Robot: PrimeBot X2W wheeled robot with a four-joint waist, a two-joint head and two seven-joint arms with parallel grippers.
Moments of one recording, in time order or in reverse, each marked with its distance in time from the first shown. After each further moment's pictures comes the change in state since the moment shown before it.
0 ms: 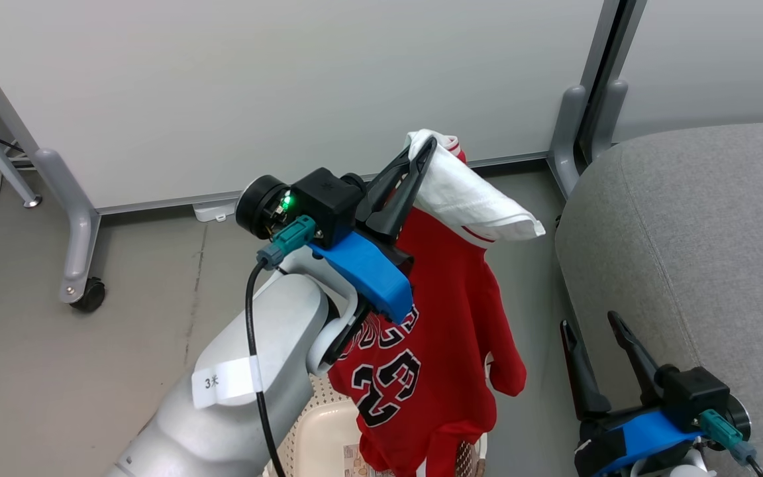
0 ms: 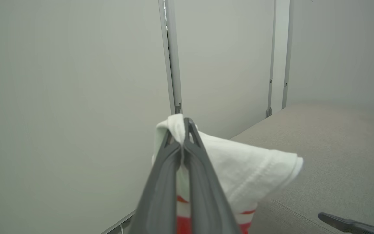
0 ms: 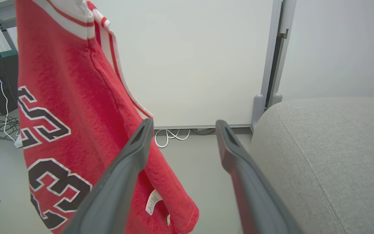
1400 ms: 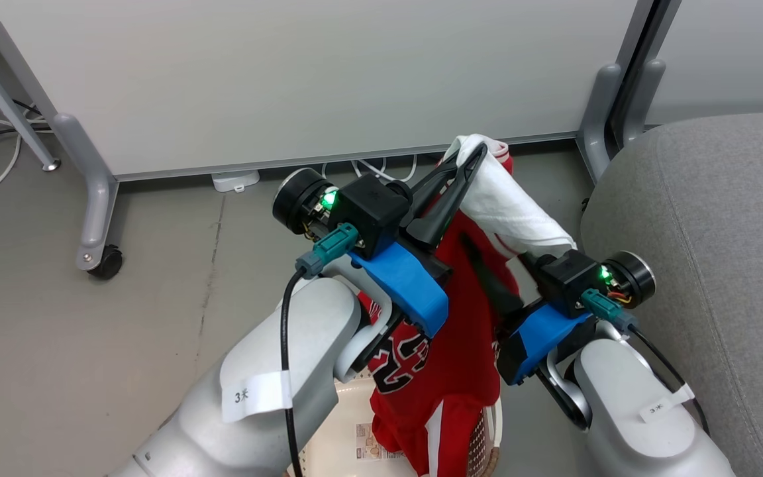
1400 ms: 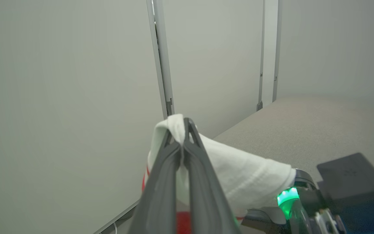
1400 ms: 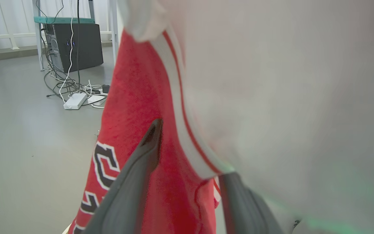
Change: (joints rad) left arm -0.023 -0.012 -0.080 -0.063 -0.003 0.009 0.014; right arm -0.438 -0.045 0.332 0.288 -0.023 0.000 0.000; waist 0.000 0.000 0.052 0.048
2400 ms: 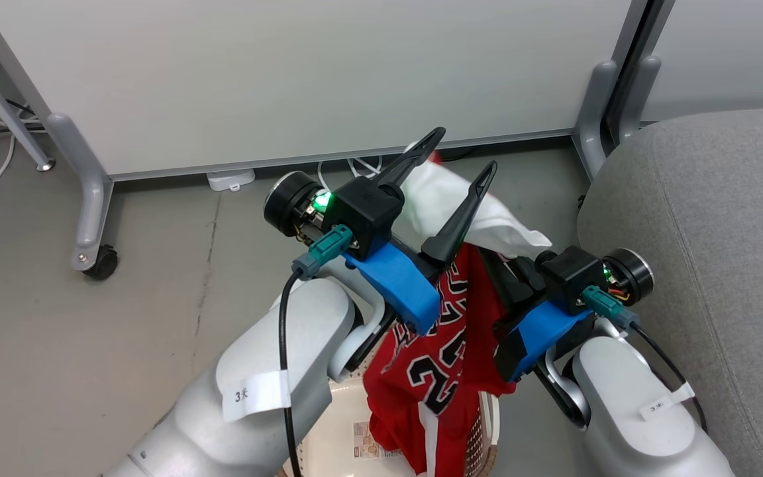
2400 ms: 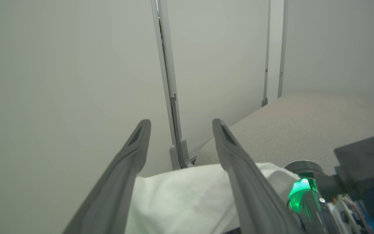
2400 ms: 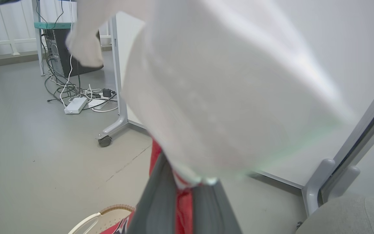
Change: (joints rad) left arm -0.006 0.012 -0.016 0.028 -0.005 0.019 -0.016; right arm -0.007 0.005 0.003 -0.009 0.016 0.000 0.000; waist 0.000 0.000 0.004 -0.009
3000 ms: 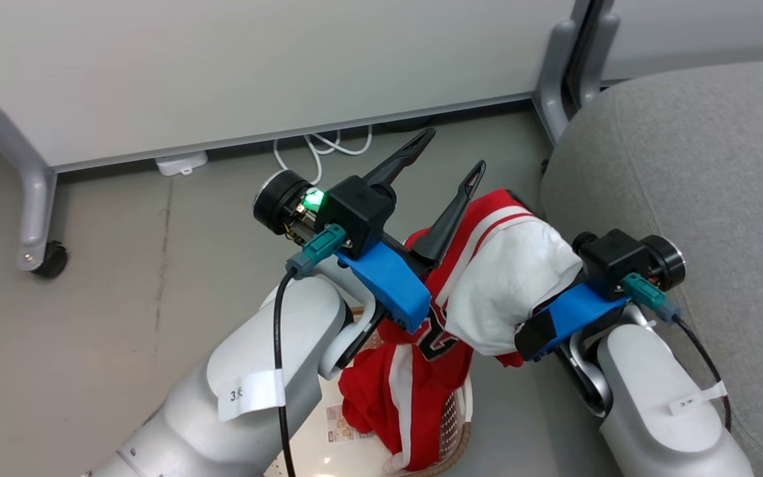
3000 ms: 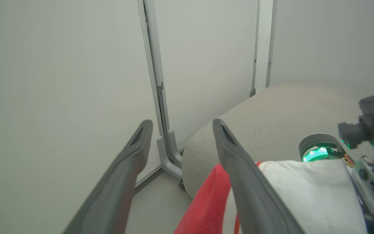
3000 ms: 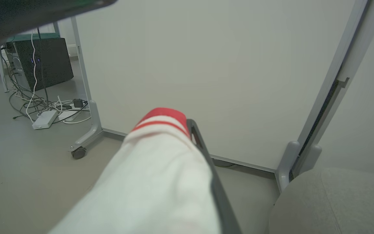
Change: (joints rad) left arm -0.007 0.026 -0.015 -0.001 0.003 0.012 0.001; right arm 0.021 -0.006 -0.092 -0.085 -0.001 0.000 0.000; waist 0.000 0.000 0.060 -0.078
